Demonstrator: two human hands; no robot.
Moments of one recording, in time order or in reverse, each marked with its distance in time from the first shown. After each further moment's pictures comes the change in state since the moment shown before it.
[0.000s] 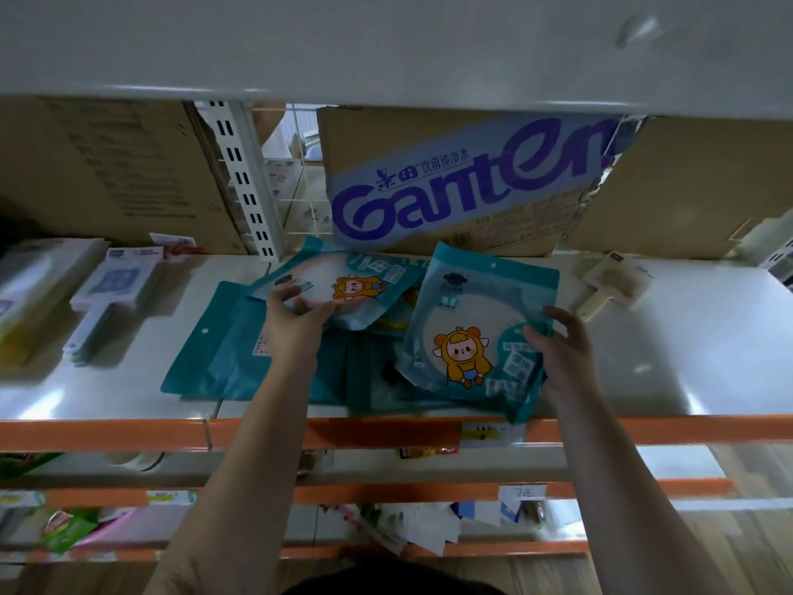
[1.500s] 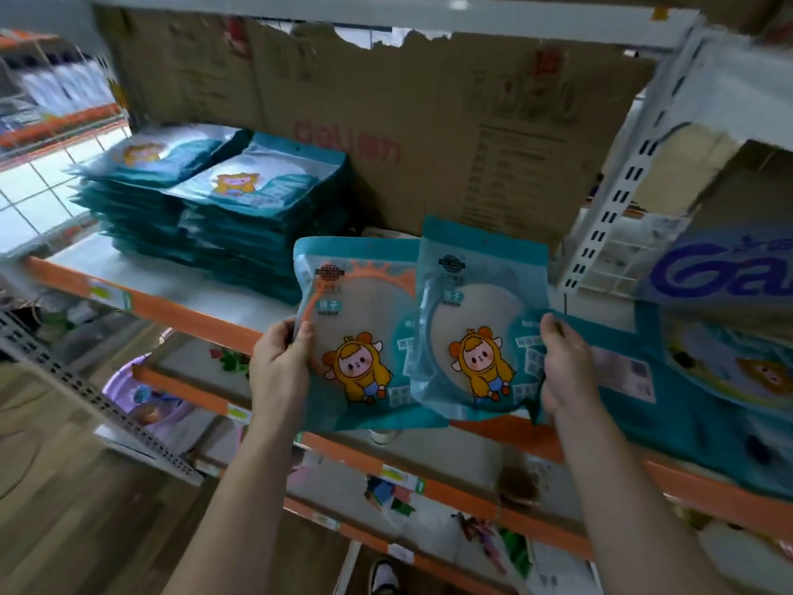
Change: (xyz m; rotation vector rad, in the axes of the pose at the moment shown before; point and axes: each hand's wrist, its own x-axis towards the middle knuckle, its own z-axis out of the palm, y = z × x) left_hand 0.056 0.024 -0.446 0.061 0.226 0.241; right_hand -0.230 0.086 0.375 -0.054 -0.333 -0.022
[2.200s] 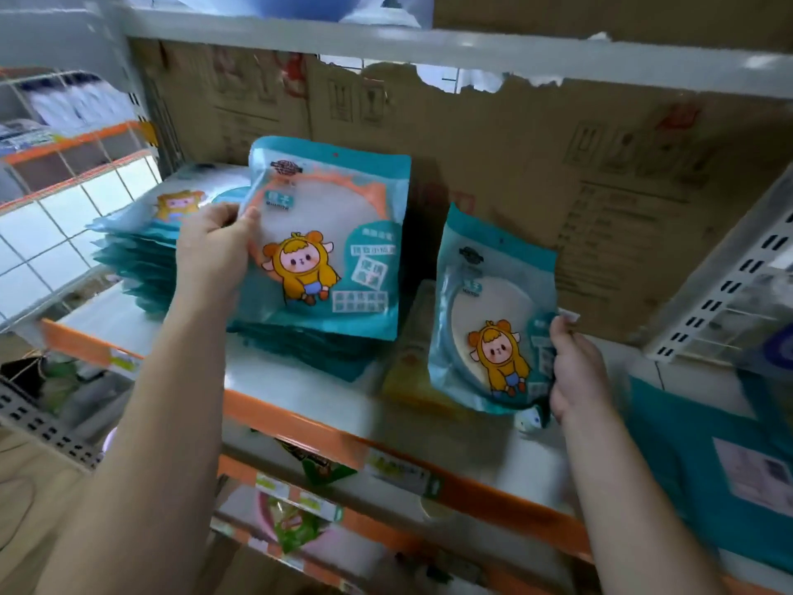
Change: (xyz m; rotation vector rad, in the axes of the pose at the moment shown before) left_hand 0.246 0.089 -0.078 0.014 0.070 0.198; right_hand 0.064 -0.002 0.147 -0.002 0.009 0.034
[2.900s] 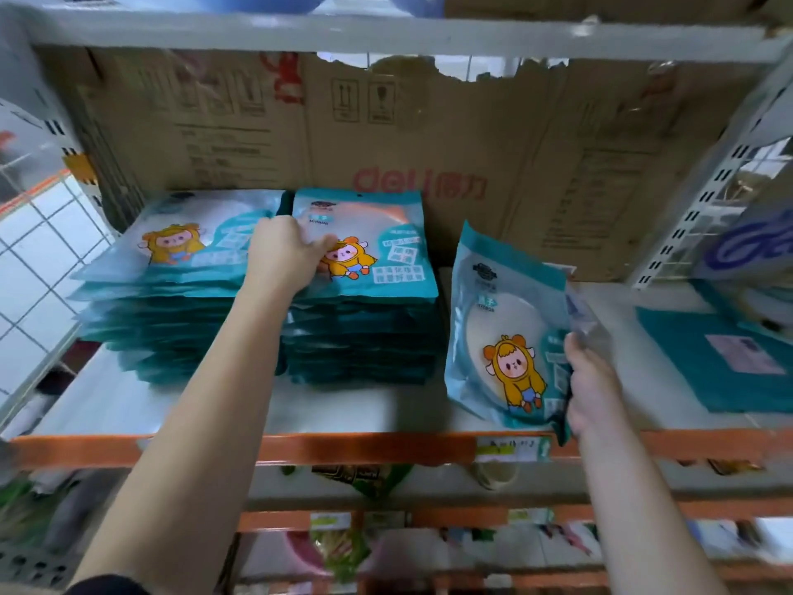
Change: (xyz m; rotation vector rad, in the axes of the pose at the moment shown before) left_hand 0.104 -0.034 0.004 0.721 -0.458 0.252; right_hand -0.098 0.060 0.077 0.133 0.317 0.053
